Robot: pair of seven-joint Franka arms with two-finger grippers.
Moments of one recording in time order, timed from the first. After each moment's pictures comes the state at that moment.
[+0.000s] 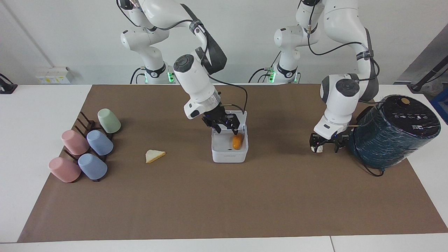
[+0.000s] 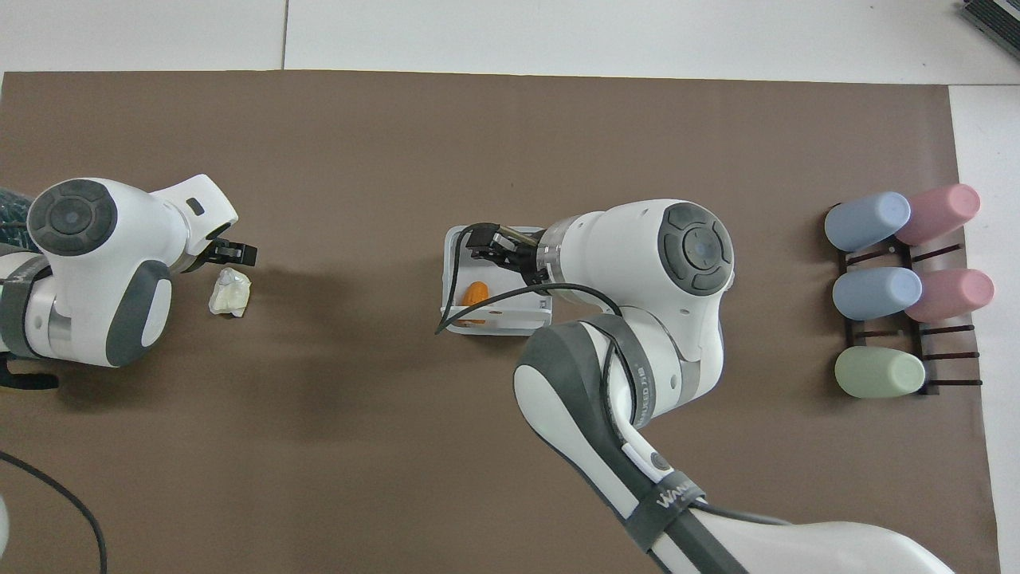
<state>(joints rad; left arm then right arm) 0.11 0.24 -0.19 -2.05 0.27 2.40 -0.05 0.55 0.27 -0.02 -1.81 0.42 2.38 0.70</state>
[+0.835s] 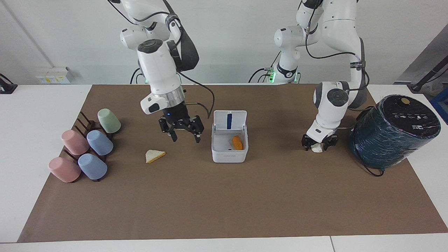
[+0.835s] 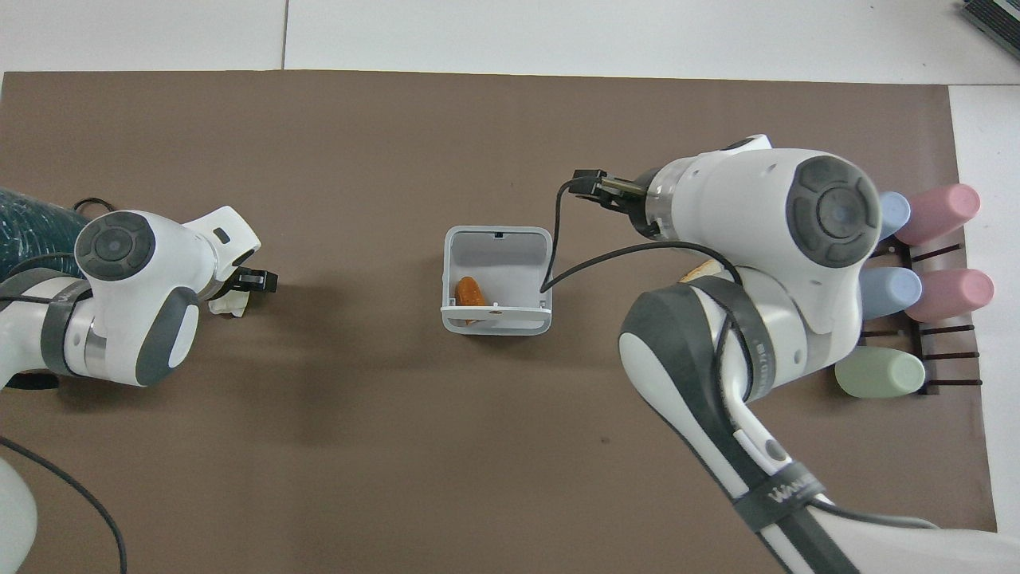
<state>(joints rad) 0.11 0.25 -0.20 -2.14 0.27 2.40 -0.13 0.31 0.17 -0.05 -1.79 0.08 2.29 0.52</state>
